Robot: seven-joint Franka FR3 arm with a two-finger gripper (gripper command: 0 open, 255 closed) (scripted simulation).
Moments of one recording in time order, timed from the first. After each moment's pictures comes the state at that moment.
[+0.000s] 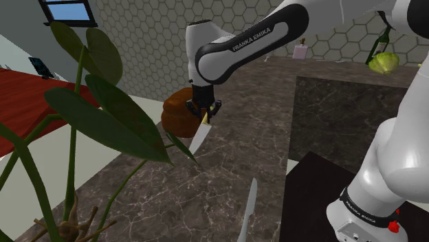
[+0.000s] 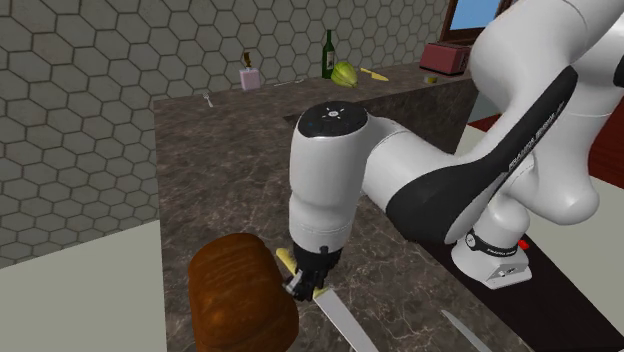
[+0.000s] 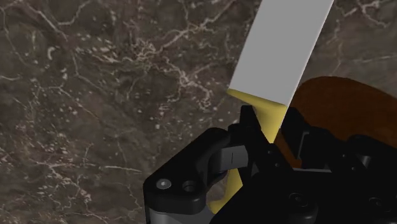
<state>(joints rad) 0.25 0.07 0.14 -2.01 -0.07 2.13 1.18</state>
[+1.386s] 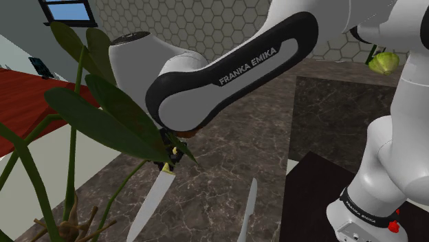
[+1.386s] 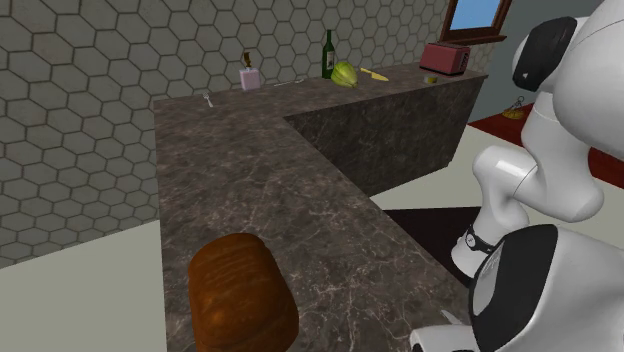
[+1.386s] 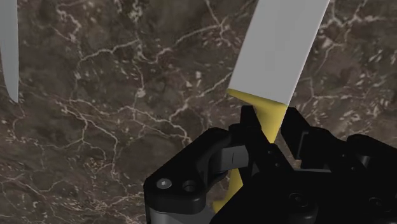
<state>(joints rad) 0.51 0.21 0.33 -1.85 -0.15 2.06 1.66</state>
